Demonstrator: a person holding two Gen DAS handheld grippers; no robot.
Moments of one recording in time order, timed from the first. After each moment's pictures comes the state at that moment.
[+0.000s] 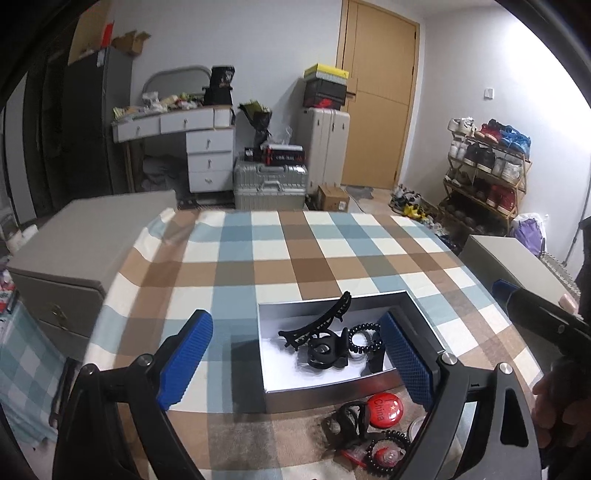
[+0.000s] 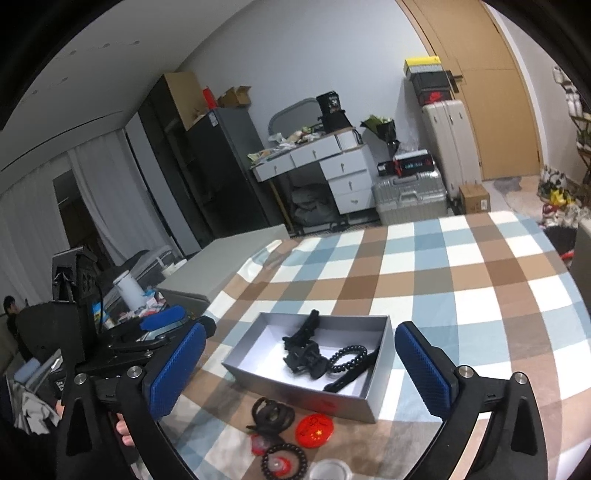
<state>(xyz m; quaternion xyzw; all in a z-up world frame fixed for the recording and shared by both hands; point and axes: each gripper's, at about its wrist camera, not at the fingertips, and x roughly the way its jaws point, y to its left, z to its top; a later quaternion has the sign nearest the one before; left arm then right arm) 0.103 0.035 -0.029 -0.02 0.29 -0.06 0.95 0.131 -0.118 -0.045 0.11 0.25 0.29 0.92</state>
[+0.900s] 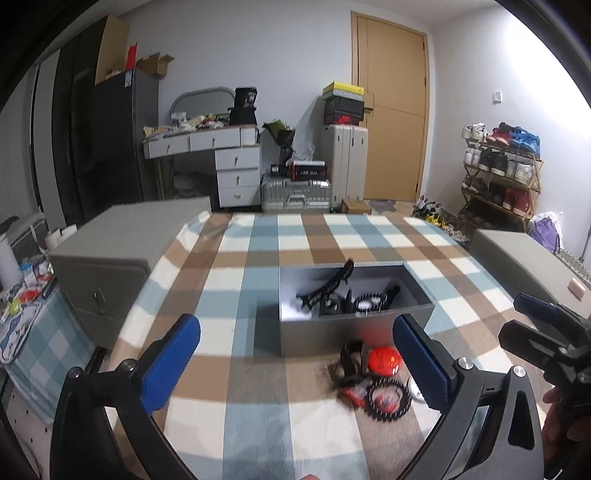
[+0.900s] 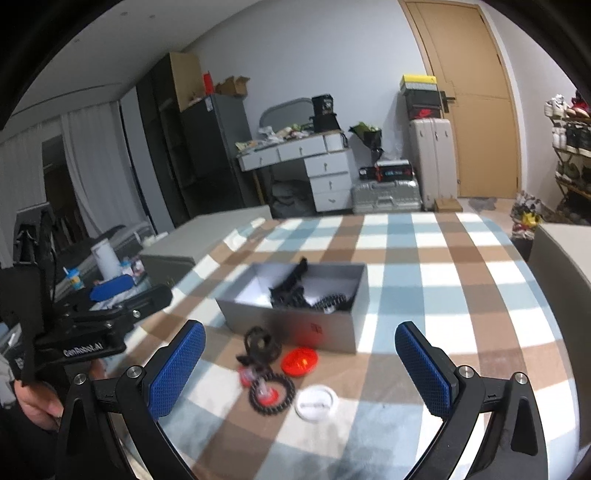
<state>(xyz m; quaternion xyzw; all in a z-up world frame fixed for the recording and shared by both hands) 0.037 0.028 -0.046 -0.01 0.26 0.00 0.96 0.054 -0.120 -0.074 0.04 0.25 0.24 0.94</state>
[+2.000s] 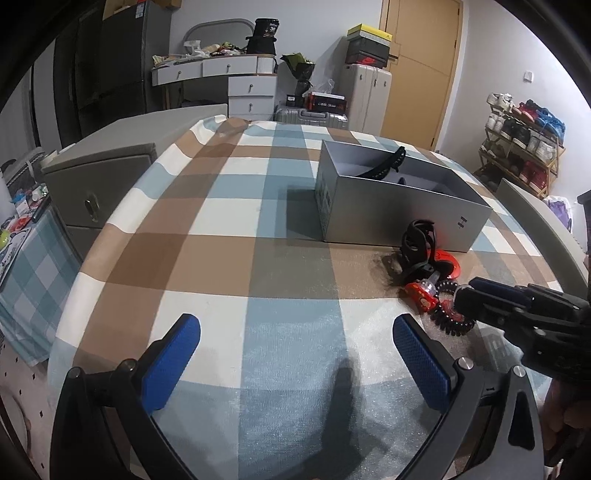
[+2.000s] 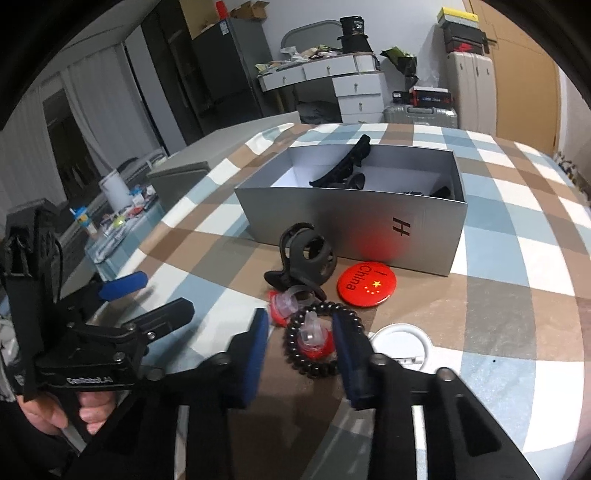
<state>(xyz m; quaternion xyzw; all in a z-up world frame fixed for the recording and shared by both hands) 0.024 0.057 -0.115 -0.05 0.38 0.00 0.92 0.082 -0.047 -0.147 -0.01 0.38 0.29 0.88</state>
